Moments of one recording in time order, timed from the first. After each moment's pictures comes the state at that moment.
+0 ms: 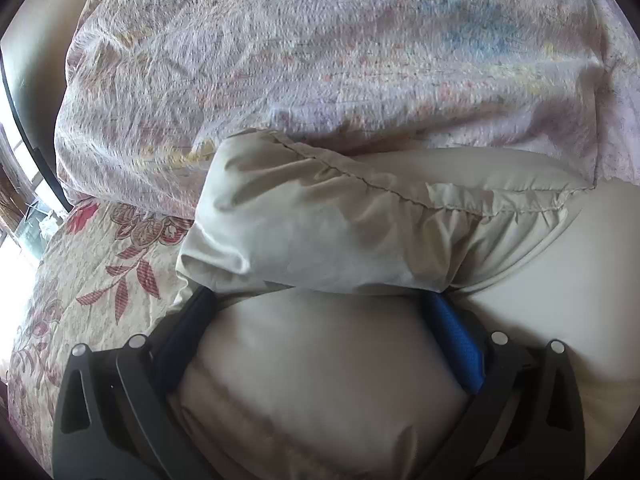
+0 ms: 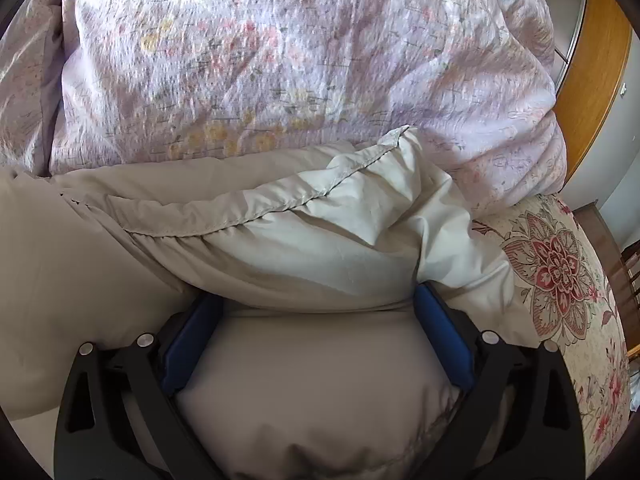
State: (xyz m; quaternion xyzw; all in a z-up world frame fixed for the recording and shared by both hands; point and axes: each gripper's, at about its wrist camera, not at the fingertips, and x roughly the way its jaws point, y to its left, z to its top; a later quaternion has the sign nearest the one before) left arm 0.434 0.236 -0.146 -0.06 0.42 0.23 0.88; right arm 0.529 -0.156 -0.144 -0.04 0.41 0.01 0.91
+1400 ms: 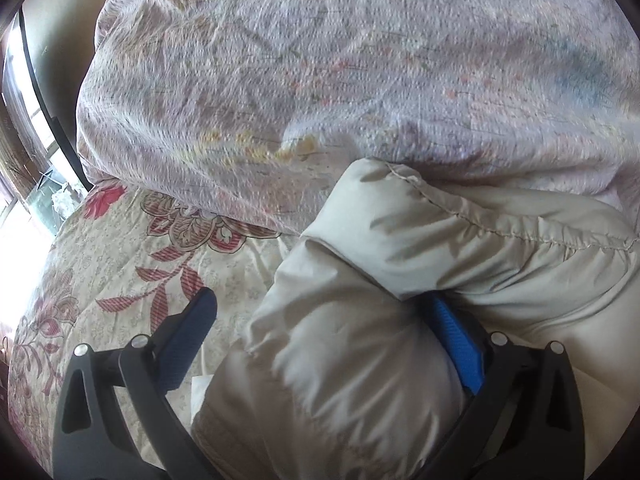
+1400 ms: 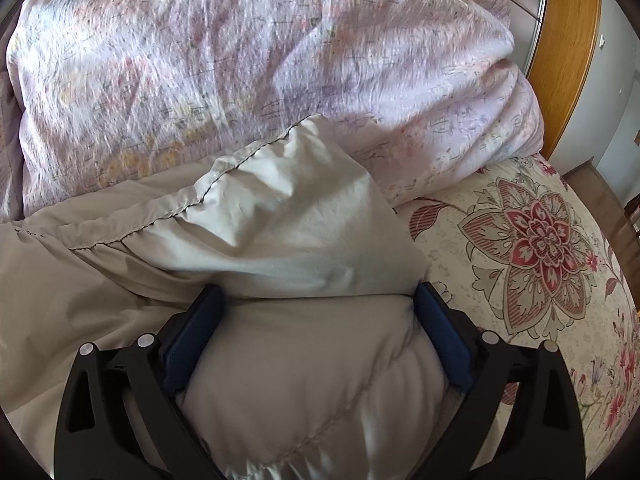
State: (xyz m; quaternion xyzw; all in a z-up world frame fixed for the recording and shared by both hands) left arm 0.430 0.280 -0.143 -0.10 0.43 0.27 0.86; right arm 0.548 -0.235 -0.156 0.03 0.42 -0.02 0.91
